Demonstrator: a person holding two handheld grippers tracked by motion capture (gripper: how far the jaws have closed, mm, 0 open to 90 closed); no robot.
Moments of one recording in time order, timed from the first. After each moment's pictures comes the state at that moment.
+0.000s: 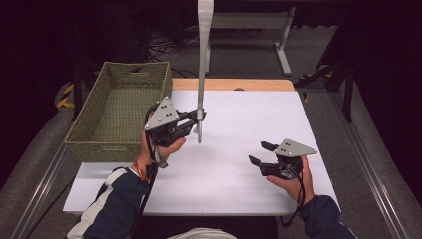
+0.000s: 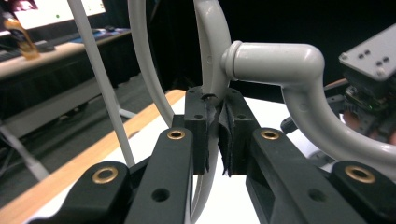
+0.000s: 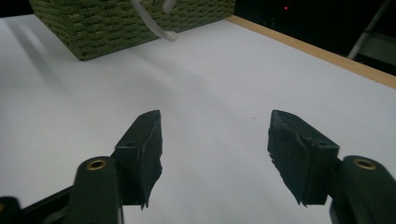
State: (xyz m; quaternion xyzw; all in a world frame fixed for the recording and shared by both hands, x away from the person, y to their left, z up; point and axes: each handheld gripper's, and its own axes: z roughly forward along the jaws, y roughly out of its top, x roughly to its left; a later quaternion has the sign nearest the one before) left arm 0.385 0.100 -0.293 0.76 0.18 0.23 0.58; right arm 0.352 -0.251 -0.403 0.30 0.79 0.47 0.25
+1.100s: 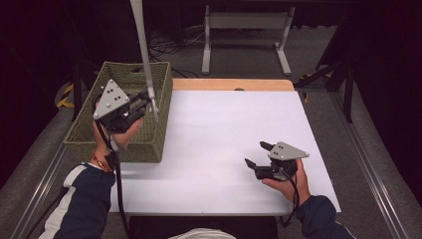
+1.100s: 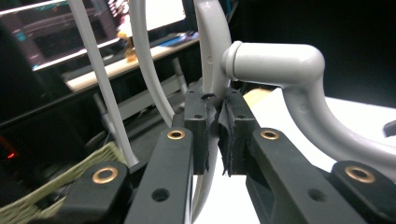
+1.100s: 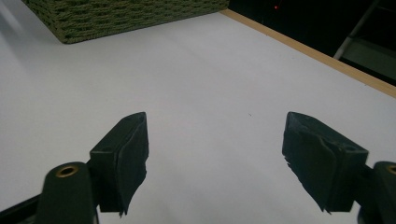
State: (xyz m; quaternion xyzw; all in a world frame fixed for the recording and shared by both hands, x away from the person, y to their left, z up) left arm 0.390 0.191 -0.268 0.72 0.26 0.34 0.54; right arm 0.352 -0.240 -0.411 0.29 0.80 0.45 0.27
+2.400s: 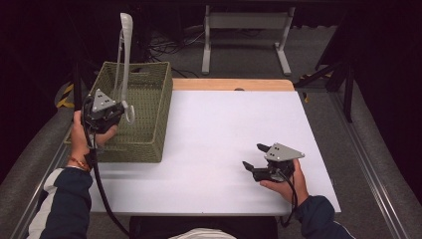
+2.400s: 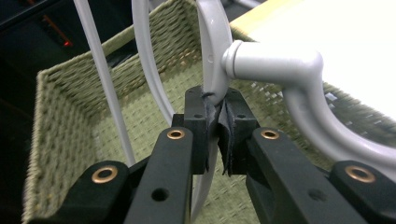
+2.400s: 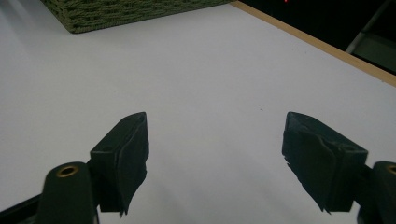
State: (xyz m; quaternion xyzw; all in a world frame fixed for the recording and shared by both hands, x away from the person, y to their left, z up) left arm 0.440 0.262 -0.332 0.79 0.37 0.34 0.36; right arm 0.352 -0.236 -0.416 0.28 0.81 0.44 0.26
